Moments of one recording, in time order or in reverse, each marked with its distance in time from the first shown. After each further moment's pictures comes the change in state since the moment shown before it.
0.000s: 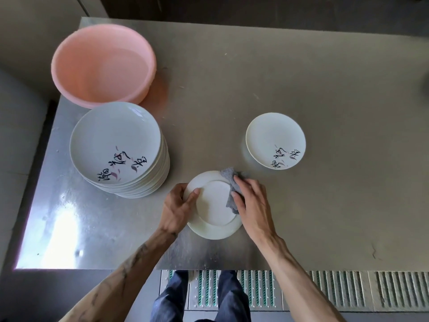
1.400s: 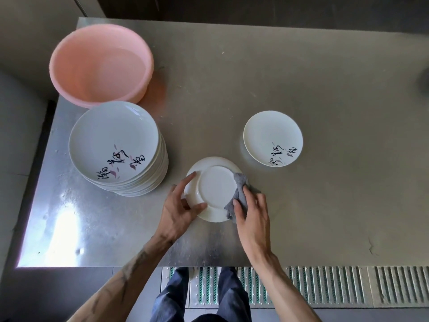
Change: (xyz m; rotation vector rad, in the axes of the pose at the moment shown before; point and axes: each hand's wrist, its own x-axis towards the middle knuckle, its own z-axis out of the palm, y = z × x) left_hand -0.015 -0.005 -0.004 -0.017 -0.148 0.192; right_hand -0.037 -0.014 0.002 0.136 0.104 0.210
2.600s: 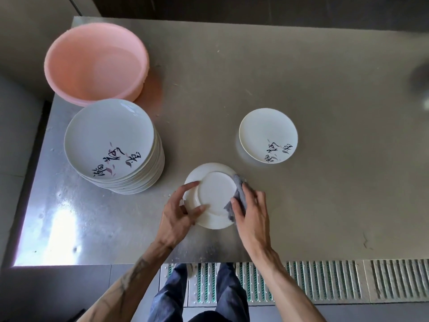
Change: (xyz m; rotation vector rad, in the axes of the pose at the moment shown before) left_hand -0.018 0.000 0.010 -0.079 0.008 -0.030; right_hand -0.002 0.012 -0.004 -0.014 -0.015 0.005
